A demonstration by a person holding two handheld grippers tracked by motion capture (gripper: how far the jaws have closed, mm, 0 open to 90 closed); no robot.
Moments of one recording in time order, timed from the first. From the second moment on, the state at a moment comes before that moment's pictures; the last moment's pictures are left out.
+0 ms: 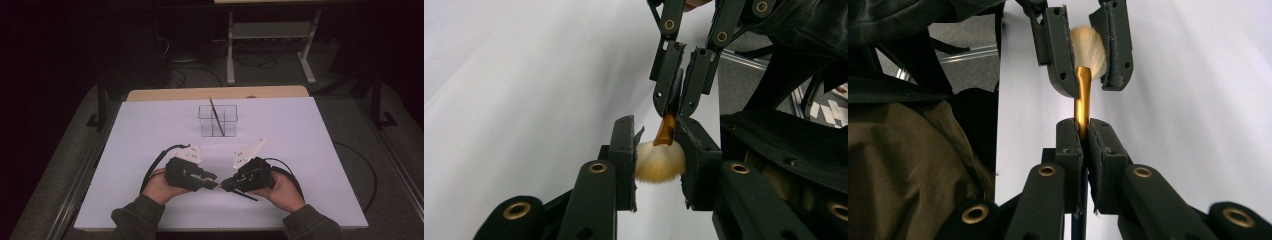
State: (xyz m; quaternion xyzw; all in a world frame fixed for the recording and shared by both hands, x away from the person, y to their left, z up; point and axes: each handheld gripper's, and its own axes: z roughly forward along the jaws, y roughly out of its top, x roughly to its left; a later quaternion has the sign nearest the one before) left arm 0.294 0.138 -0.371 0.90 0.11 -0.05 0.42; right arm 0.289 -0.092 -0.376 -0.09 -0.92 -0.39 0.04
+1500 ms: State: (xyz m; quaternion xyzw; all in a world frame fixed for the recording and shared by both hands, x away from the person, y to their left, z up) left arm 0.288 0.138 -0.355 0.91 0.05 -0.07 0.41; right arm 0.283 -0.084 -0.367 -0.03 -0.92 -0.38 0.03
